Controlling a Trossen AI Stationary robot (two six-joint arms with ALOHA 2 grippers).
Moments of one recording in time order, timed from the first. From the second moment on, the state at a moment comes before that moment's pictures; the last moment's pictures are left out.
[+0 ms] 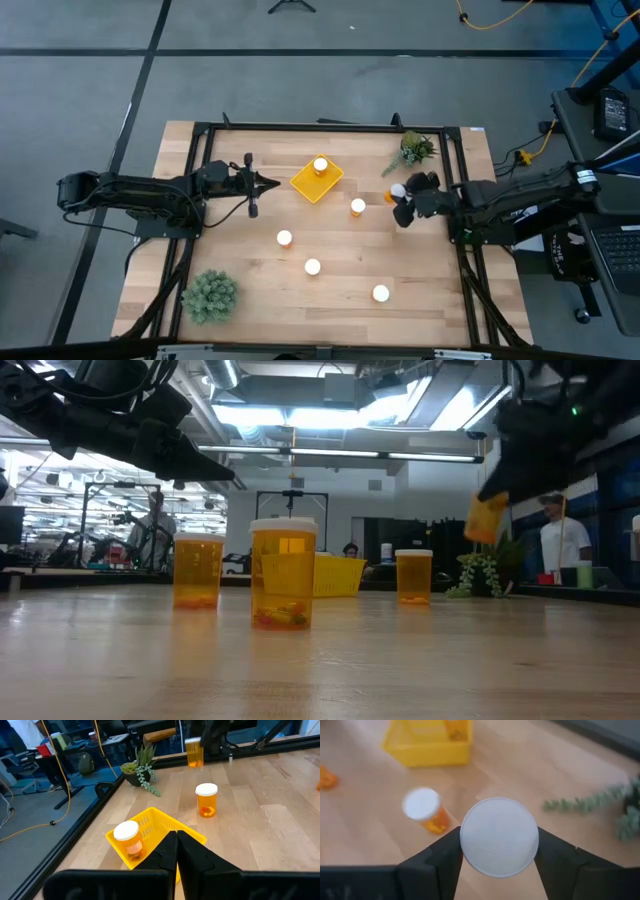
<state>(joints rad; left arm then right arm) 0.26 0.88 0.23 0.45 0.02 0.20 0.14 0.86 0.54 -0.52 0.57 0.69</state>
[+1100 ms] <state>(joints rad) 0.26 0.88 0.23 0.45 0.02 0.17 0.11 0.97 0.66 -0.32 0.50 0.33</state>
